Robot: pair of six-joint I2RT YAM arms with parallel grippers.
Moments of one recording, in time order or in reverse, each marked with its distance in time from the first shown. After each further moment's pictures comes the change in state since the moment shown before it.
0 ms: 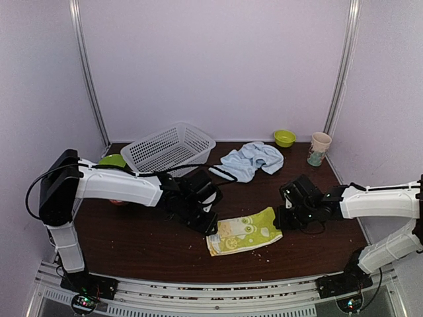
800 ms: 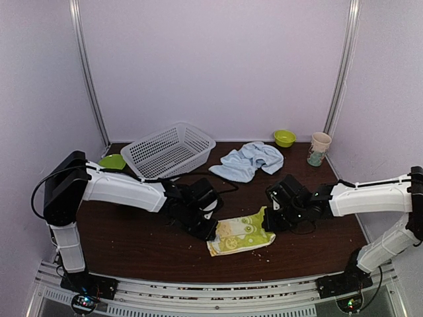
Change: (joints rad) left arm -0.014 0.039 -0.039 0.047 0.036 -0.007; right arm 0.097 0.101 0.097 -0.008 -0.020 -0.002
